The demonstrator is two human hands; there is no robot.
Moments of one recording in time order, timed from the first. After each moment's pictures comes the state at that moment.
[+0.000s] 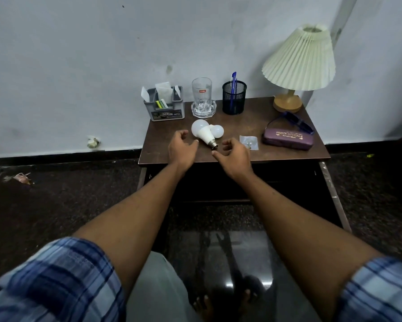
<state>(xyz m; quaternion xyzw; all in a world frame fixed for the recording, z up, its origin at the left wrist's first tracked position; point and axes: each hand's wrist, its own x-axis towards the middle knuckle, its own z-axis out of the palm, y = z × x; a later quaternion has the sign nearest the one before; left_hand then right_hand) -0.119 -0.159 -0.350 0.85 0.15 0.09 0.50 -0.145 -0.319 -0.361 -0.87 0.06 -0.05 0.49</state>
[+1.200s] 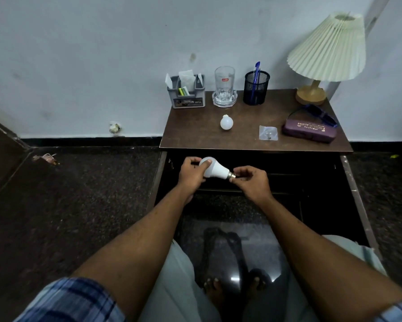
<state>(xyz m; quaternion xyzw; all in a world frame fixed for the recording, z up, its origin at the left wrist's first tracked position) -0.218 -0.133 -0.395 0.73 0.23 -0.02 0.64 -0.225 -0.320 -0.425 -0.79 0.08 0.05 0.61</state>
